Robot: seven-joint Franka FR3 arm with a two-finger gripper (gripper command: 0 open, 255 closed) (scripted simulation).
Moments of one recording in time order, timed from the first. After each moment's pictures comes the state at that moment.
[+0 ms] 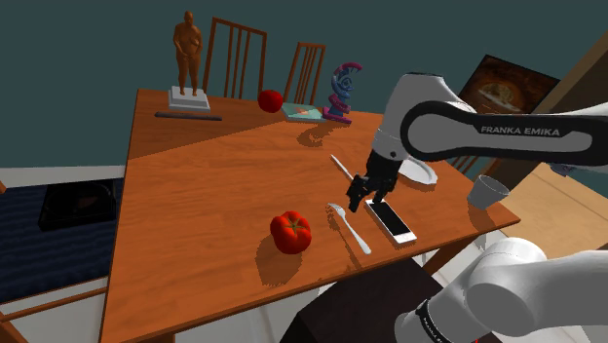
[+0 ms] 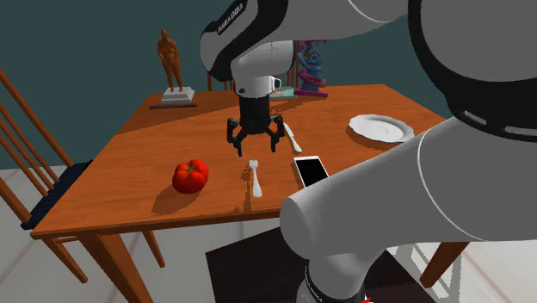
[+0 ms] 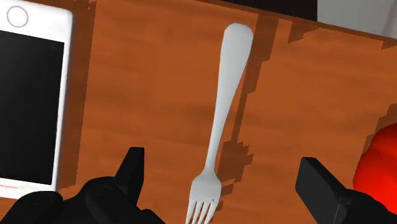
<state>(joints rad) -0.02 -0.64 0.15 -2.66 0.14 1.91 0.21</state>
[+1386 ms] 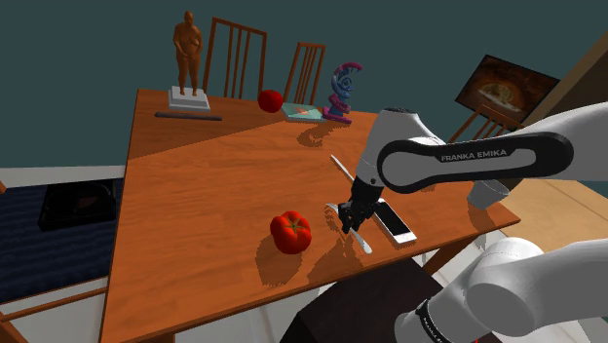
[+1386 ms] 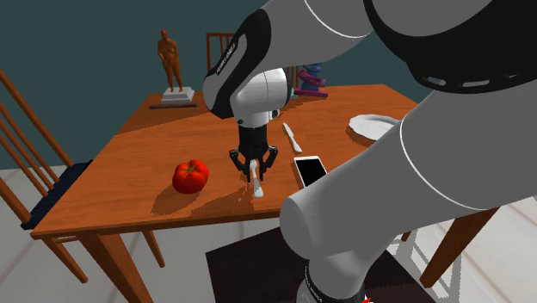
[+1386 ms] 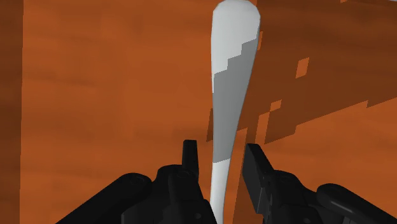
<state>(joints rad) -0.01 -0.51 0.19 -2.78 0.18 2.14 0.26</state>
